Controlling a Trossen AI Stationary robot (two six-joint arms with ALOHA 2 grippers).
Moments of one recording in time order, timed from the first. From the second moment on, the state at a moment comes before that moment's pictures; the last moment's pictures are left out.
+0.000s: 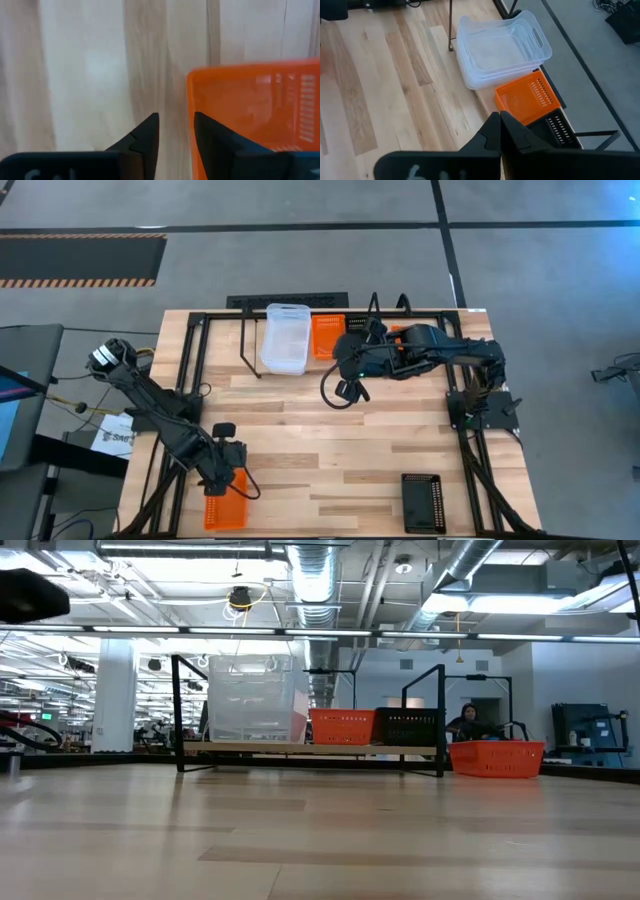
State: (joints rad) left arm -0.78 1.36 0.91 -0.89 -0.12 -0.75; right arm 0.15 1.87 2.35 -1.46 0.54 0.34
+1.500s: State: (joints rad) left arm -0.73 1.36 0.74 -0.72 0.09 -0.67; right arm 0.15 1.87 2.35 -1.46 0.54 0.34
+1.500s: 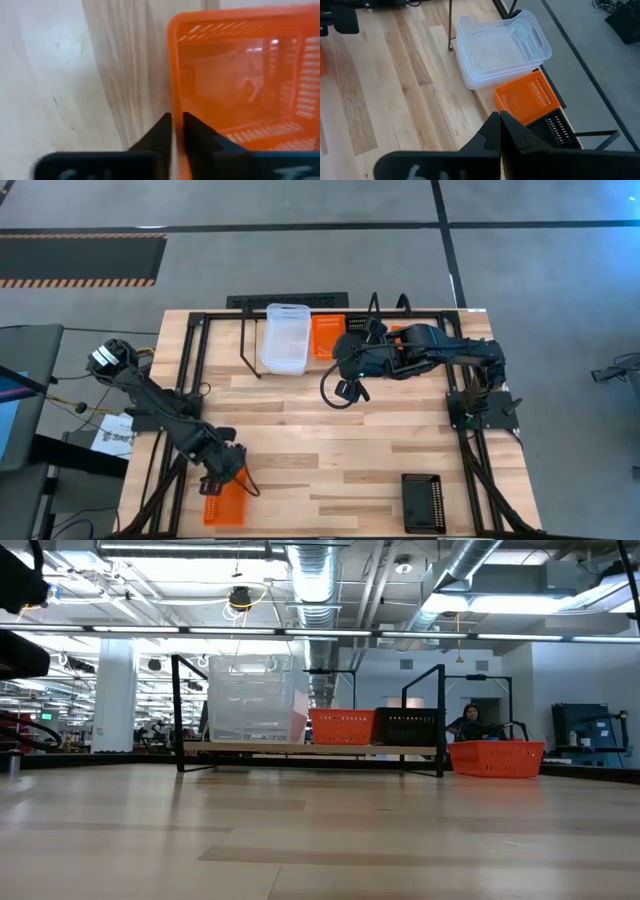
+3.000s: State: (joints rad) left arm -0.09 1.36 1.55 -1.03 -0.63 -0.04; right arm 0.13 1.89 2.34 -1.54 0.63 0.53
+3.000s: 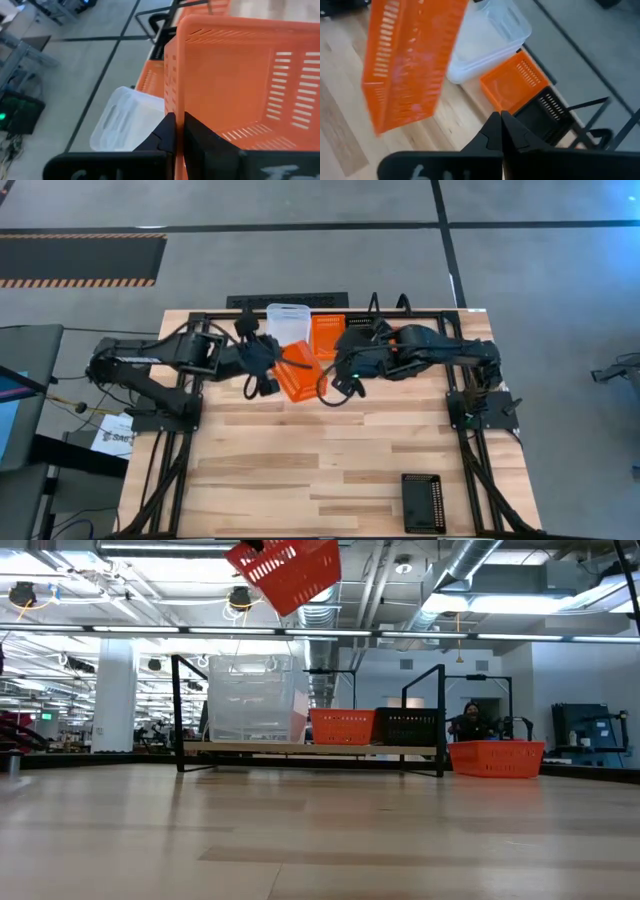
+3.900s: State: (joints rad) left arm 0.22 1.36 1.55 -0.96 -0.53 0.13; right arm -0.03 2.00 2.34 -1.14 0.52 0.26
